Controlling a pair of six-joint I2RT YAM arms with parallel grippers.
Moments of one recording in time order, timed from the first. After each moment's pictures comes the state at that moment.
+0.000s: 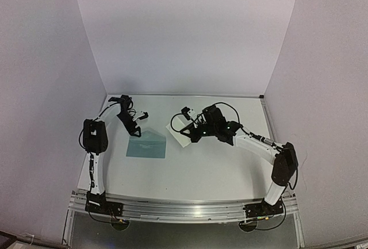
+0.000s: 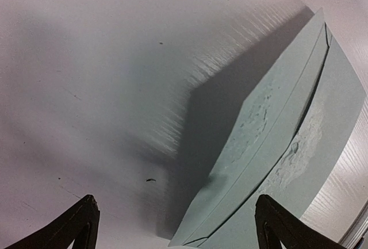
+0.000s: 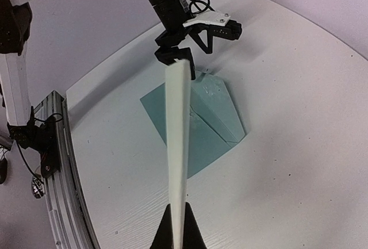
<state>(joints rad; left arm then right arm) -0.19 2.36 2.02 -1.16 0.35 0.80 0.77 1.78 1.48 -0.27 -0.41 0.11</state>
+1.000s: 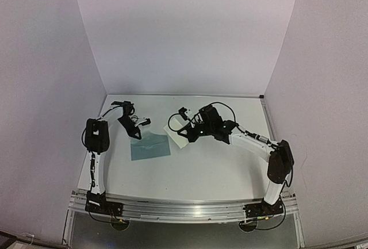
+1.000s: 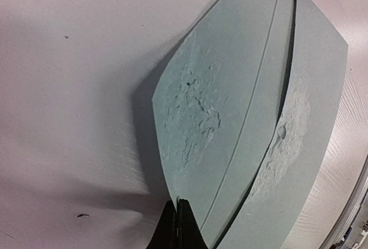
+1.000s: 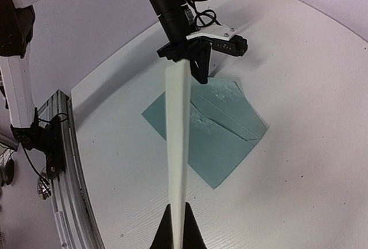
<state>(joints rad) -0.20 2.40 1.96 -1.19 0.47 0.85 0.77 1.85 1.53 -0.28 -0.45 0.14</state>
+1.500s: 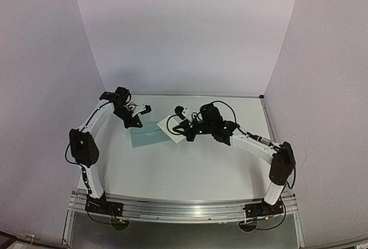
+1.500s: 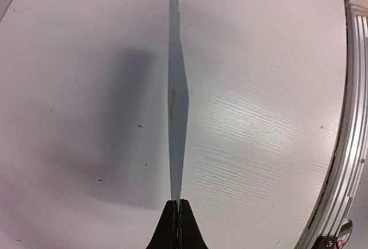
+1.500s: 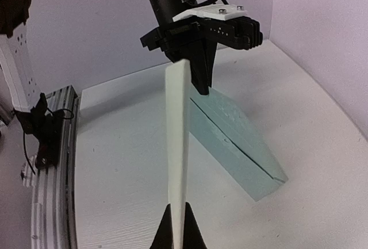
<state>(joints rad) -0.29 1.98 1.89 -1.23 0.51 0.89 0.80 1.81 1.53 -0.14 -0.49 -0.07</state>
